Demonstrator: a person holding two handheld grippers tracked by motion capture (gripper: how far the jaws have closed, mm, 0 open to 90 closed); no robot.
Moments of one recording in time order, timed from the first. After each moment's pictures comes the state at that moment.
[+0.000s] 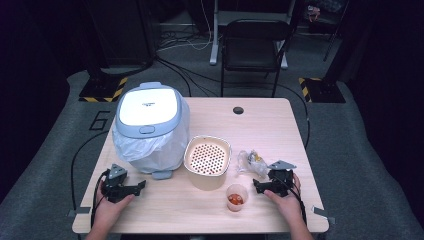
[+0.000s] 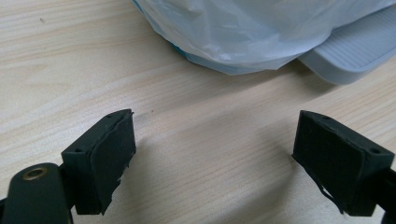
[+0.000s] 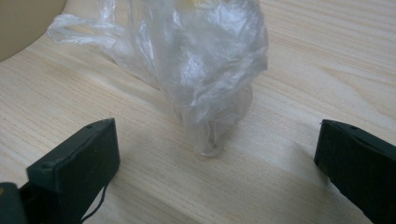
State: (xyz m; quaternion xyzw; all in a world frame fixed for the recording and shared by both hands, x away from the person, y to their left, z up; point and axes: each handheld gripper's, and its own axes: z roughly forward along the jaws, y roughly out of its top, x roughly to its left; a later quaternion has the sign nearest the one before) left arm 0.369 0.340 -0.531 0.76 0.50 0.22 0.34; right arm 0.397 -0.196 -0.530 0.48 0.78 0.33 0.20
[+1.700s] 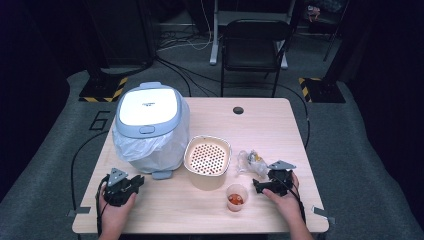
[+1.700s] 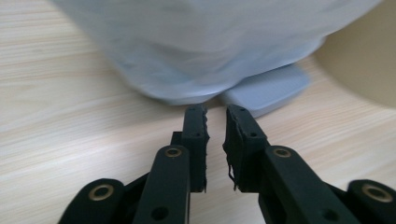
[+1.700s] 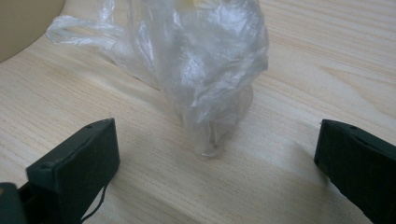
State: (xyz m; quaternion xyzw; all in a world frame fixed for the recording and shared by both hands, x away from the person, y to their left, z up) left arm 0.336 0.313 -0.502 0.72 0.51 0.20 0.42; right arm 0.397 -0.195 -0.530 0.48 0.78 0.33 0.21
